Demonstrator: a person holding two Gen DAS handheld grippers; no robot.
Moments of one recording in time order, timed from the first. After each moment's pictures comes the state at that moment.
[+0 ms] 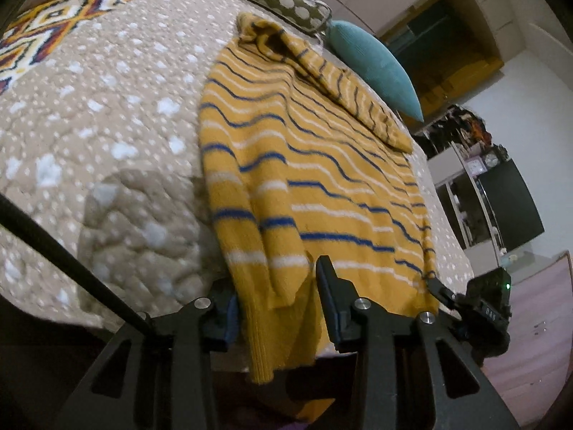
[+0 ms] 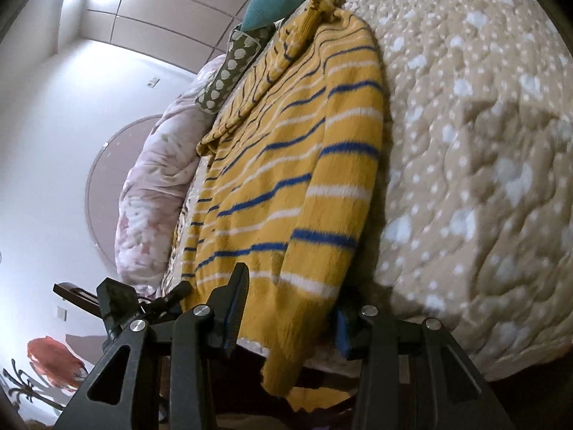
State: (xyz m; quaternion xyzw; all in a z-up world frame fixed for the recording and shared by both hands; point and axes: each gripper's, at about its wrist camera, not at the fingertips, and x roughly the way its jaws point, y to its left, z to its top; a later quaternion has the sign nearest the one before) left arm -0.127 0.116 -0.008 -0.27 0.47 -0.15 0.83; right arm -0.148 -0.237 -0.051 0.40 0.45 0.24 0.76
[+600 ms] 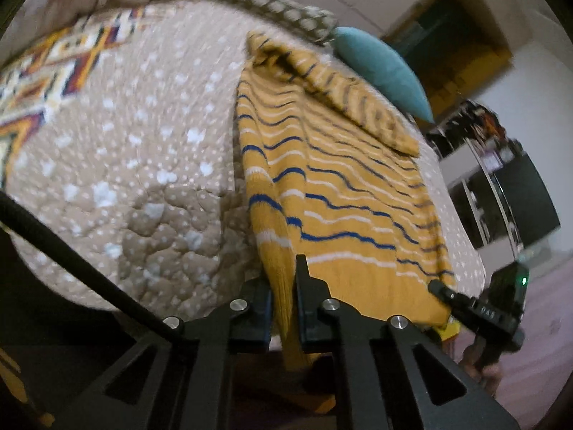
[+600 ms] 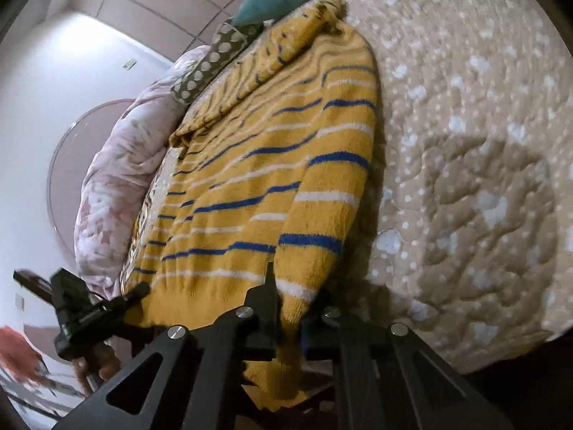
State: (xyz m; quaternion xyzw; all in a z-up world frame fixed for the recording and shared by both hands) left arm -0.153 0.134 0.035 -0.22 0.47 -0.12 0.85; right arm -0.152 -0.234 -0.011 0.30 0.48 0.18 0.81
